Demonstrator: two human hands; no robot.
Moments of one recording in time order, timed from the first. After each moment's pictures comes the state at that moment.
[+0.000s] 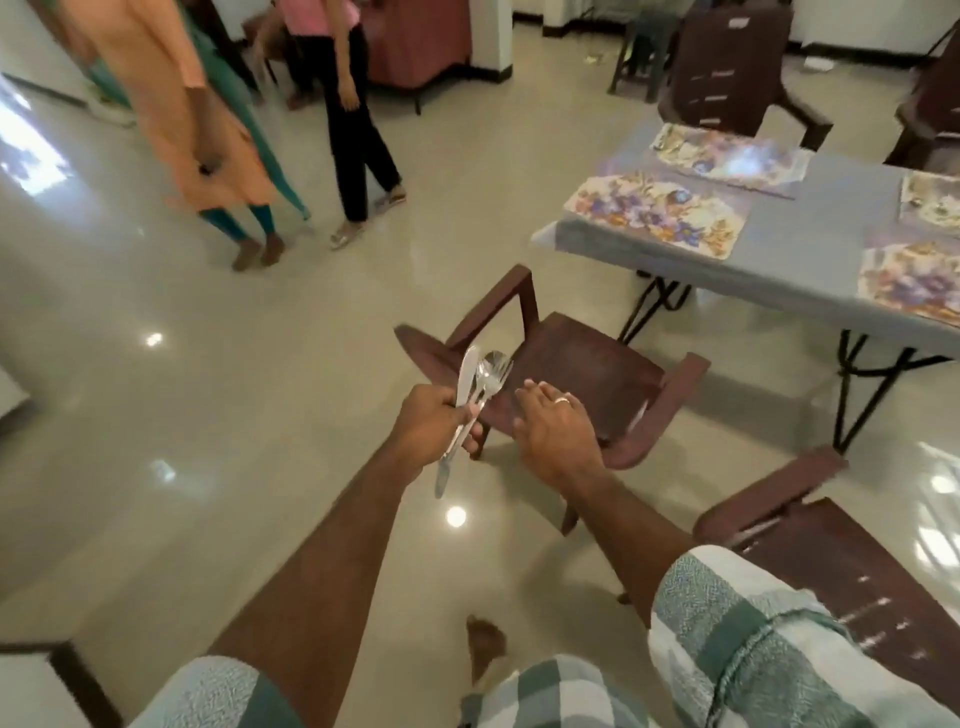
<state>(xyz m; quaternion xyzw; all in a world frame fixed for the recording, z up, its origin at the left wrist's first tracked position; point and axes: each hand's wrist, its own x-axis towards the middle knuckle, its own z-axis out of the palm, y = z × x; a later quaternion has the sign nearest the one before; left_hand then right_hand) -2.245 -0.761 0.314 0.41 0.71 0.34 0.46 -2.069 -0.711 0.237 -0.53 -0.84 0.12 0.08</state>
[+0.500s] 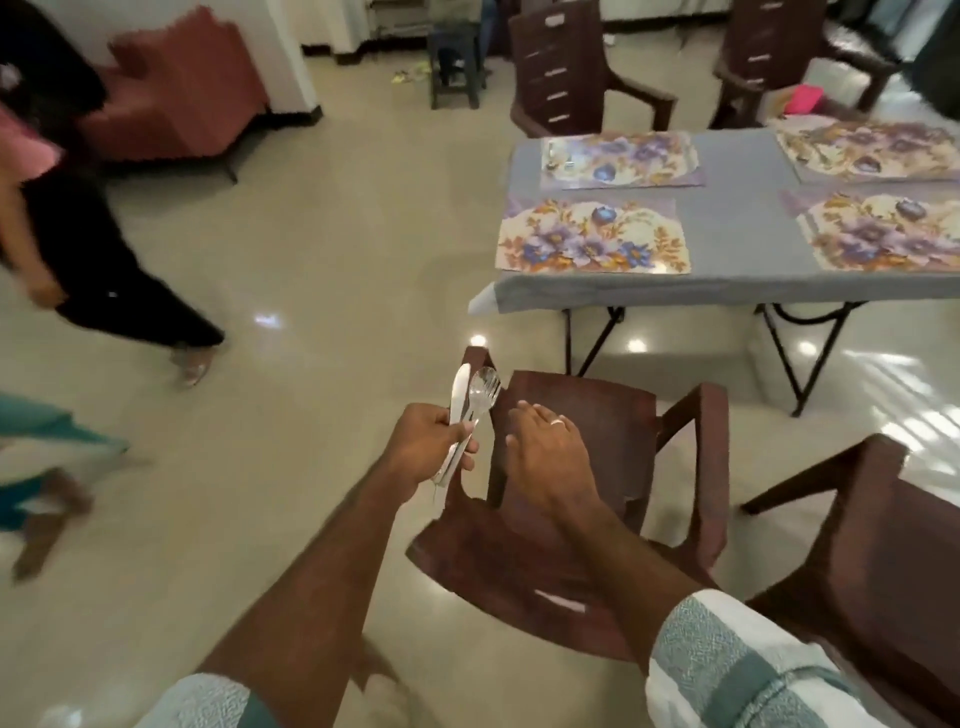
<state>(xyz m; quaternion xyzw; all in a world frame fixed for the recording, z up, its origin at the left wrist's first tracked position) -2.377 -0.426 0.289 0.52 0.63 0.20 0.54 -2.212 -0.471 0.212 -0.71 -0.68 0.10 0.16</state>
